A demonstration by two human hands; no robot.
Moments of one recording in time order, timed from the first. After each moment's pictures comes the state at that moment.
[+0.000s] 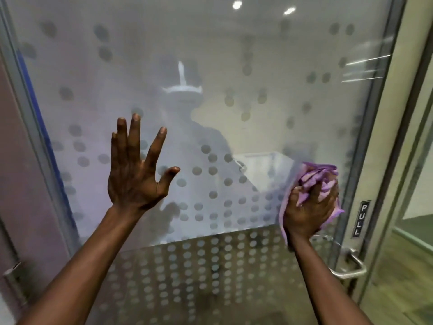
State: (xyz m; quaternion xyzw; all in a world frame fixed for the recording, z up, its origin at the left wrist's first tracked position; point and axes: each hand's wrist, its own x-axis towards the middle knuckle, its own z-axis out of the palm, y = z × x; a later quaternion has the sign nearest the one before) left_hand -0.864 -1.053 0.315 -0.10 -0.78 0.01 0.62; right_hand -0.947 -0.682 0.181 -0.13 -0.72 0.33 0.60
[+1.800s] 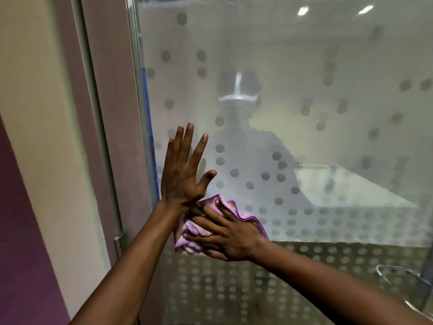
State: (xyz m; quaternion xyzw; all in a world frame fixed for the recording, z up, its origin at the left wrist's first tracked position) left_hand -0.846 -1.126 0.316 -0.12 -0.82 -0.04 0.56; right_hand -0.894 -0.947 0.192 0.55 -0.66 -0.17 0.49
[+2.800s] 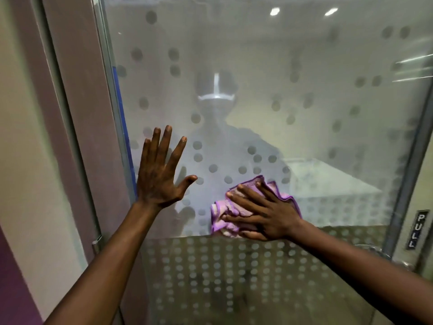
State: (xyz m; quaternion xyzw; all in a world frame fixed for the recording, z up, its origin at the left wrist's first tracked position) left_hand -0.841 -1.132 0.310 -0.11 -0.81 0.05 0.58; right_hand -0.911 -0.816 0.225 0.50 -0.66 -0.15 0.54
